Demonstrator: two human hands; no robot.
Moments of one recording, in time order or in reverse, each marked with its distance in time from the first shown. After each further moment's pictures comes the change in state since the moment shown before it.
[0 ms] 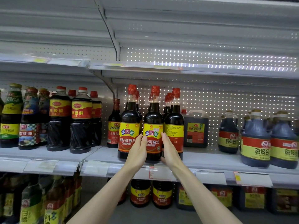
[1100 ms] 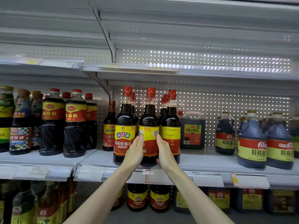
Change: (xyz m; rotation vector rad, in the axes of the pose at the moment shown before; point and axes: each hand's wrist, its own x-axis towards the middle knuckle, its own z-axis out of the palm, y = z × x) left_hand 0.011 -0.003 0.003 -0.044 -0.056 -0.034; right_hand 0.014 0.014 0.004 -0.027 0.029 -0.017
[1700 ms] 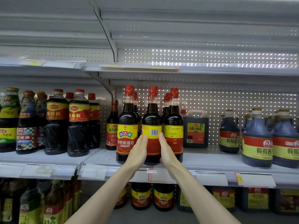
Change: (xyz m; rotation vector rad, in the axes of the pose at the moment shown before) left_hand -0.001 -0.001 0.001 0.043 -0.048 -0.016; right_hand -0.004 -0.009 0.000 0.015 -0.065 0.043
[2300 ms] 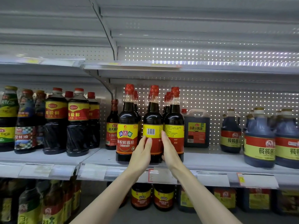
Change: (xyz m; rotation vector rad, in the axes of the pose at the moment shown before) left_hand -0.010 0.005 0.010 0.013 0.046 0.025; right_hand -0.001 0.000 -0.003 -0.002 0.031 -0.089
